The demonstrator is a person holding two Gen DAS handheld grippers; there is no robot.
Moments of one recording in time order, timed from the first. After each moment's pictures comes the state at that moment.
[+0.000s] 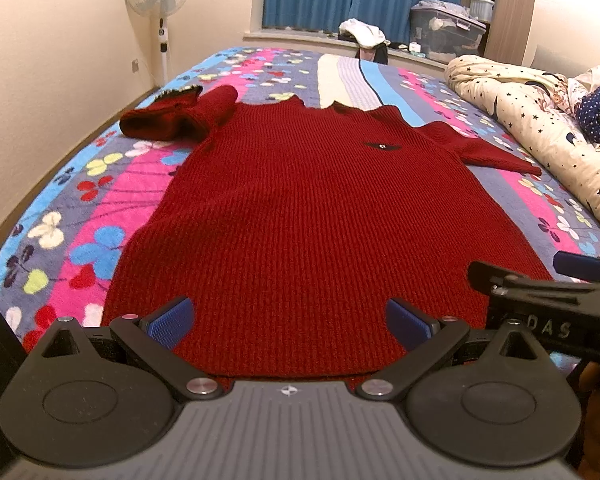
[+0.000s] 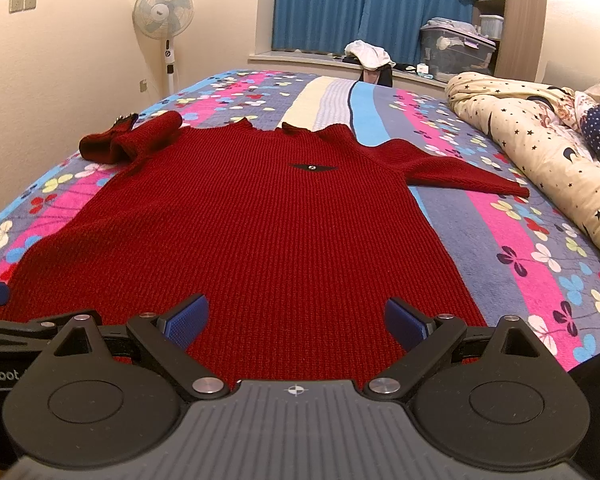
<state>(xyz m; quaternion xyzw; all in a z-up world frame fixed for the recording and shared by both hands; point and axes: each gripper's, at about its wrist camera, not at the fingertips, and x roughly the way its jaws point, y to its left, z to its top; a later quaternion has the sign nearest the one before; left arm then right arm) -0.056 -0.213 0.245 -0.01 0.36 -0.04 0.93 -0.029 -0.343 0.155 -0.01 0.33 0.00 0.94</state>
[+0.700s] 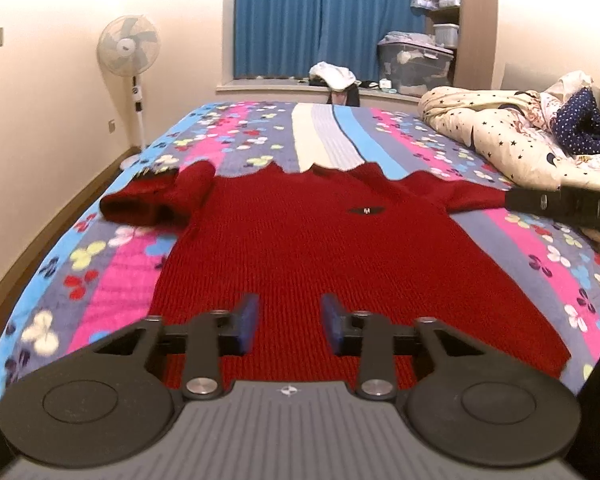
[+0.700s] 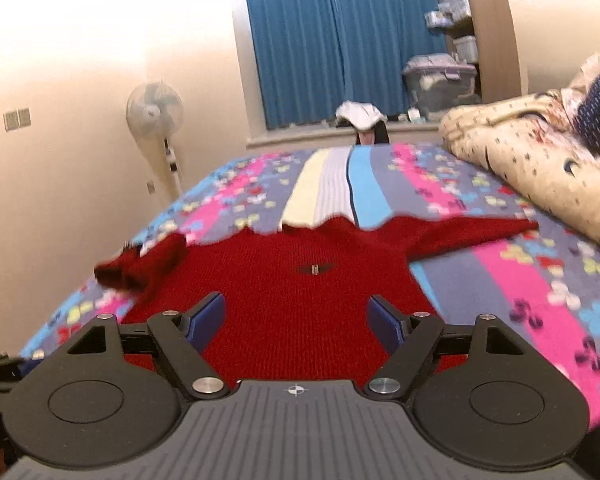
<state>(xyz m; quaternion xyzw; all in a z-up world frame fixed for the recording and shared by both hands) 0.001 -0.189 0.269 0.02 0.29 -0.09 0.95 0.002 -0.392 0.214 0.09 0.26 0.01 0.96</state>
